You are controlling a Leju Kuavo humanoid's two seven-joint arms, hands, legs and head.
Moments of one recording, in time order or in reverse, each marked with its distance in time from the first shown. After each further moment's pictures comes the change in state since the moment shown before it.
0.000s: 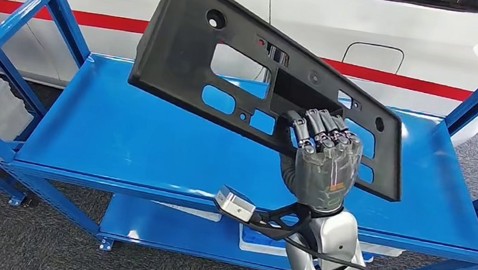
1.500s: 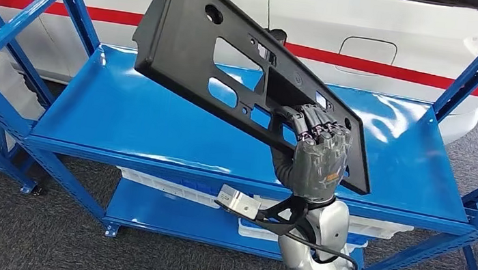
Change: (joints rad) left arm 0.043 0.012 0.085 0.000 -0.030 0.022 0.116; right arm -0.020 0.062 -0.038 0.090 -0.217 0.000 -0.188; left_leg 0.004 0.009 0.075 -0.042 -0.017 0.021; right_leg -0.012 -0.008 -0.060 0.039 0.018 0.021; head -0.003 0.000
